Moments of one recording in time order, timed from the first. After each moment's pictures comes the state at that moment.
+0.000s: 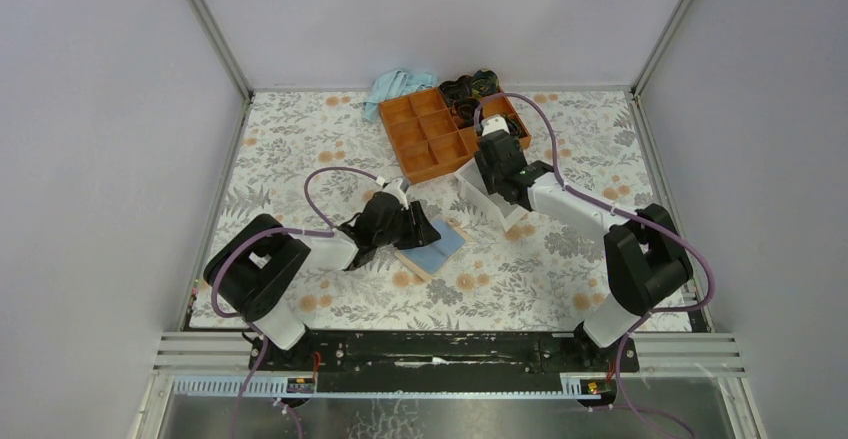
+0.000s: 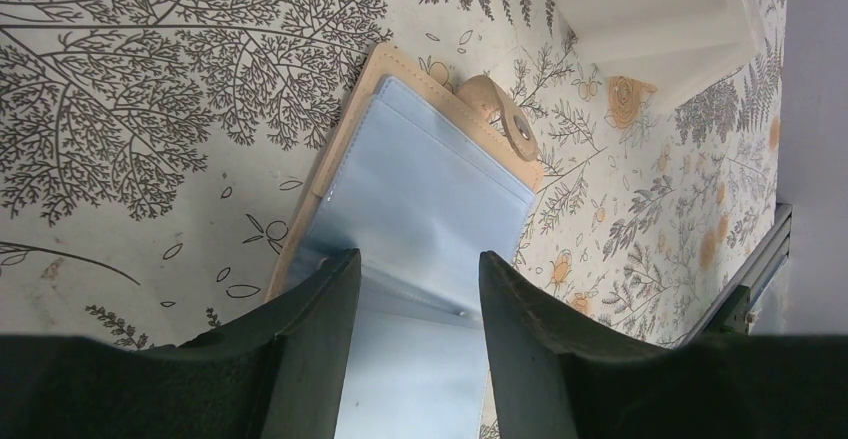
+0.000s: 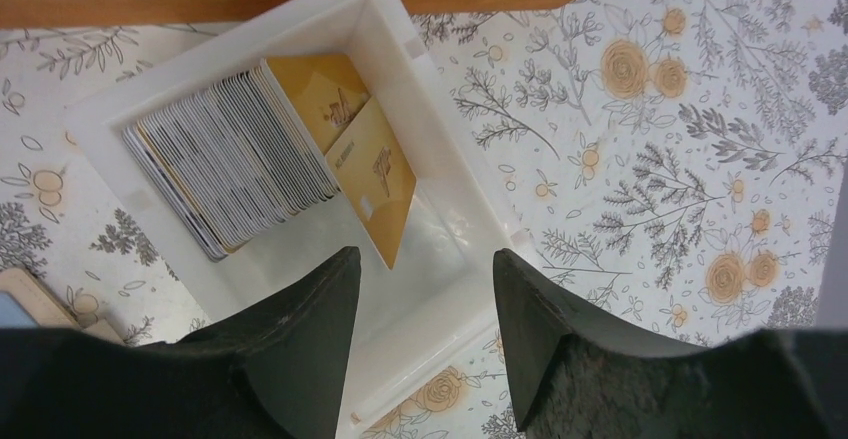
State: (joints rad) left arm -0.64 1.62 0.56 0.46 0.19 -0.78; right arm 0.57 1.64 1.12 -0.29 0.48 0.03
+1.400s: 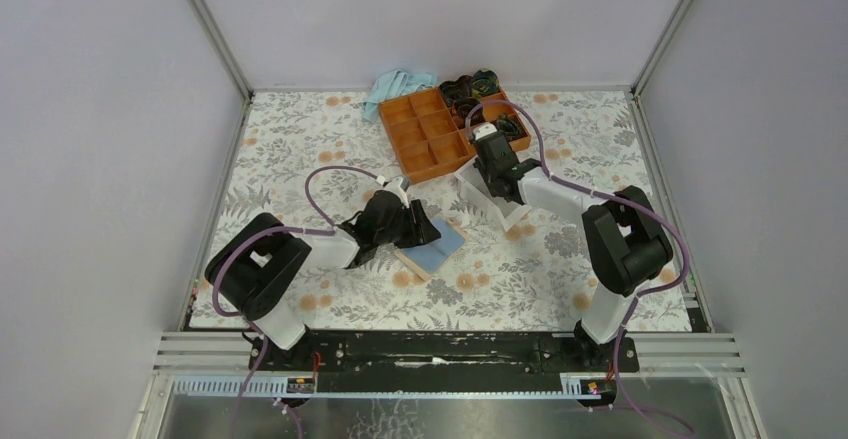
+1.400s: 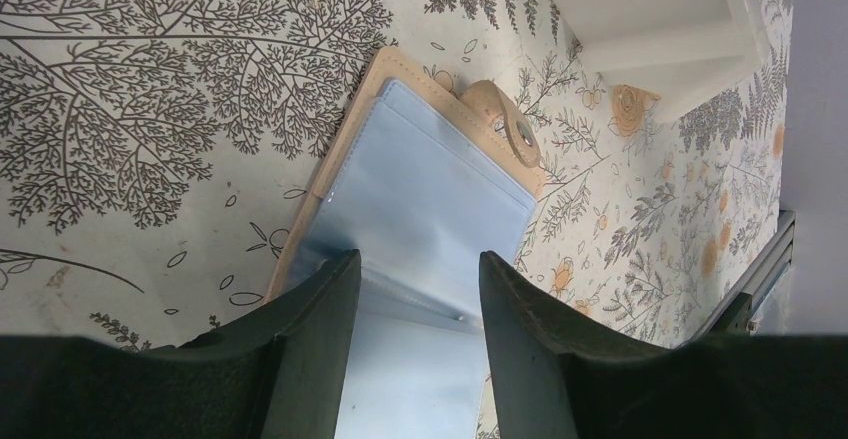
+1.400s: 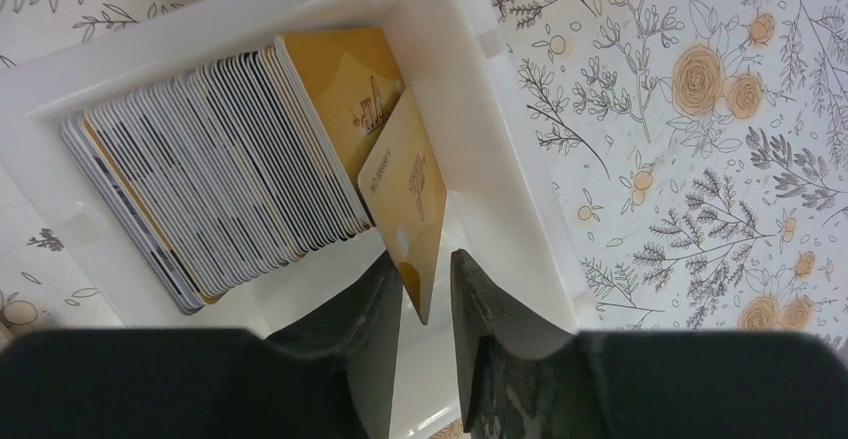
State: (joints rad) left arm -0.64 1.63 0.58 0.44 0.18 -0.78; right arm 0.53 1.77 1.13 -0.28 0.38 -0.05
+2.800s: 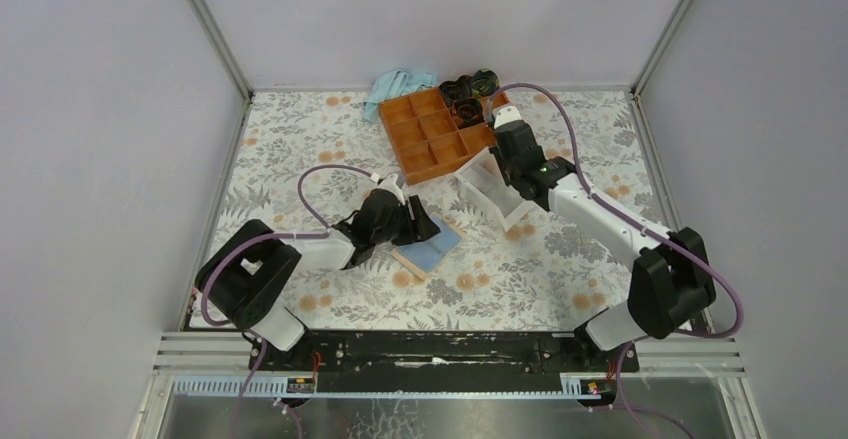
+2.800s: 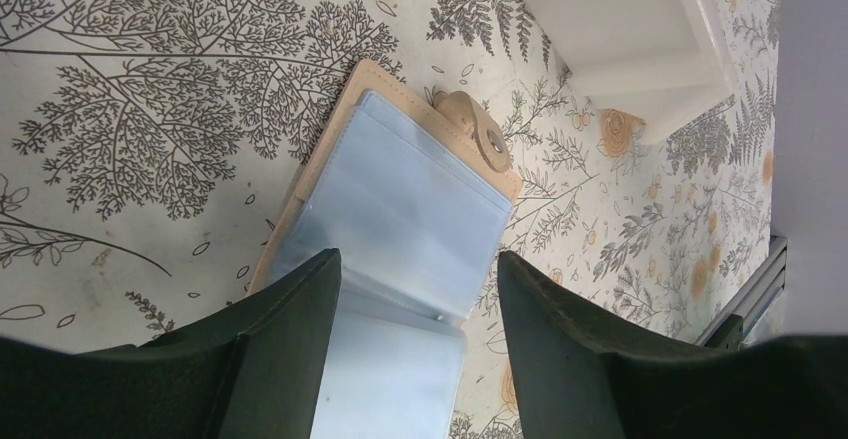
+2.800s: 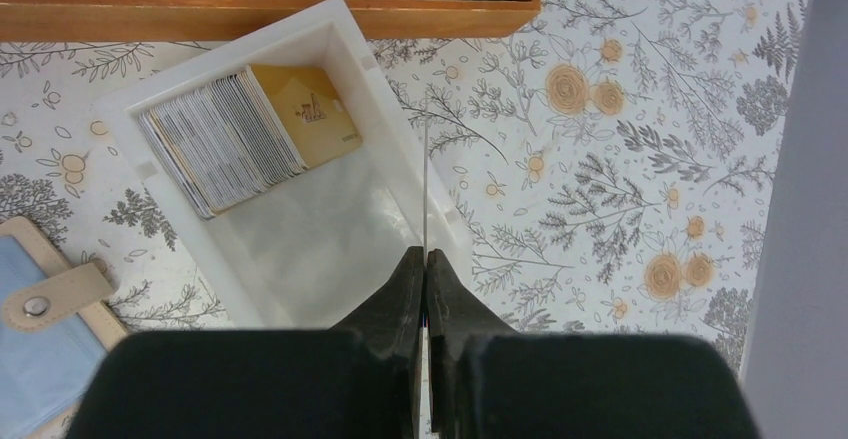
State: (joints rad) left arm -0.64 1.58 0.58 0.40 0.13 -0.79; right arm 0.53 1.52 1.14 -0.38 0.43 -0.04
